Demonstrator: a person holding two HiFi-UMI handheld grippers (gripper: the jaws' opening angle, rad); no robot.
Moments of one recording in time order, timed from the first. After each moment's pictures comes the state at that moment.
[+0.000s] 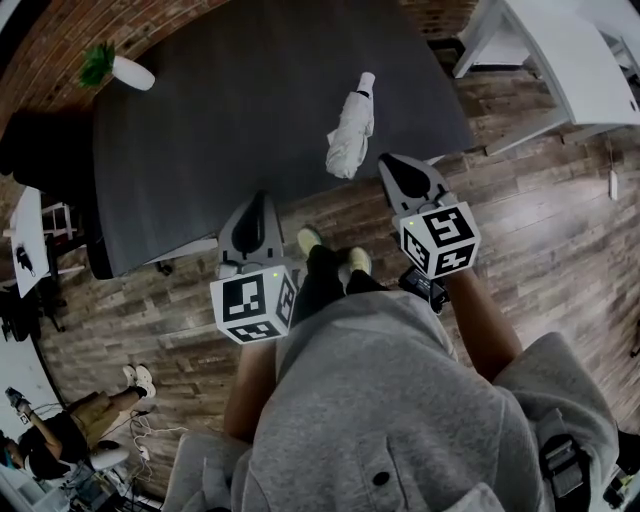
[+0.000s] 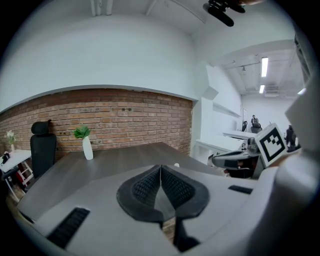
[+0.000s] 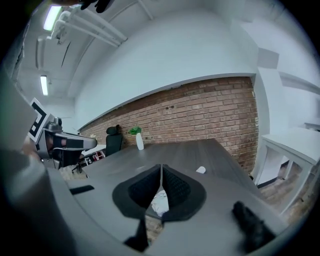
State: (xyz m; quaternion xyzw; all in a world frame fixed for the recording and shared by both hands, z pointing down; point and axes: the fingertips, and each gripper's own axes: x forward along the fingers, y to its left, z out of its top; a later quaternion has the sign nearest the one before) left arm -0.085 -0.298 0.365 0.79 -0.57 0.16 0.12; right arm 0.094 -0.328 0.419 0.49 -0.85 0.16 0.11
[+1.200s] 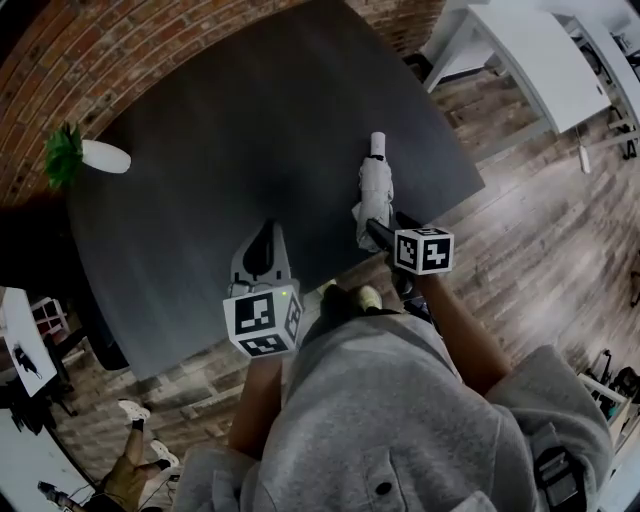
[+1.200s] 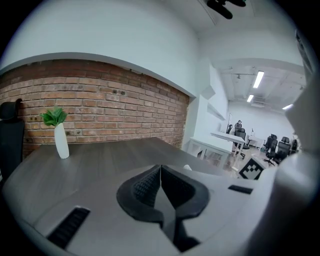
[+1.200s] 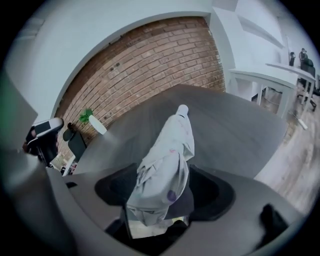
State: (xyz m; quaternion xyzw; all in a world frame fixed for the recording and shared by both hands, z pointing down) left arm -0.135 -0.467 0.421 0.85 -0.48 0.17 0.16; right arm 0.064 -0.409 0.599 0.56 -0.67 0.46 0.16
